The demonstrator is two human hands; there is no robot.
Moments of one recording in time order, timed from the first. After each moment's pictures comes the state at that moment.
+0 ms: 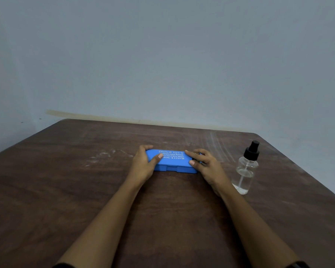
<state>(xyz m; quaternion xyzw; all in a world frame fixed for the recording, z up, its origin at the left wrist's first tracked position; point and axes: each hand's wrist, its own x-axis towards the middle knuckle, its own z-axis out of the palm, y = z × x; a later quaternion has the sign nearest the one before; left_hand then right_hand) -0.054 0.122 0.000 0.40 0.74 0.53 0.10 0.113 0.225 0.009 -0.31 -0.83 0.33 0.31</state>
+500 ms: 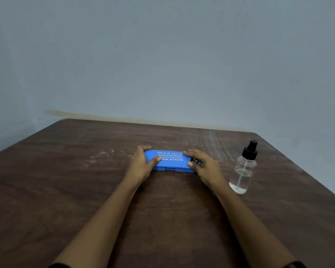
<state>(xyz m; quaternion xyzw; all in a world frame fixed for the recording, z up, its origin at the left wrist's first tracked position) -0.057 0.120 -0.001 0.41 0.75 0.52 0.09 0.110 0.219 0.009 -0.32 -0.83 0.32 0.33</state>
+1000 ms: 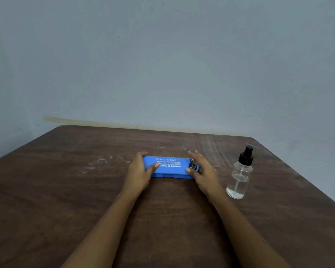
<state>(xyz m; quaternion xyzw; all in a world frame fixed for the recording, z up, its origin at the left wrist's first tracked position) -0.052 0.119 -0.003 0.41 0.76 0.51 0.04 0.113 0.213 0.007 -0.34 -0.81 0.33 0.34</state>
